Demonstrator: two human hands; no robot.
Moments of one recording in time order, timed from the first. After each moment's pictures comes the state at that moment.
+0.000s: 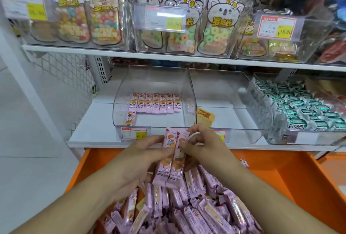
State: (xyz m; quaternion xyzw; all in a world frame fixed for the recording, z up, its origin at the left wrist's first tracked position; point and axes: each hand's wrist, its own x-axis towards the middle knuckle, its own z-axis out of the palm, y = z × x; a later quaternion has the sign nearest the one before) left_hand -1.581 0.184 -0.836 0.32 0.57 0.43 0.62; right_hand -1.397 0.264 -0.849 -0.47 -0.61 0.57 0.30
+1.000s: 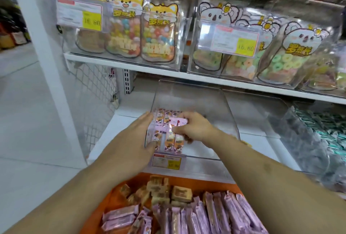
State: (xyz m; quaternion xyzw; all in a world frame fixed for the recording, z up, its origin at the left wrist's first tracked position) left_hand -1.718 0.230 -0.845 0.59 0.74 0.29 0.16; right_hand -1.559 0.419 -0.868 -0.47 -0.76 0.42 0.13
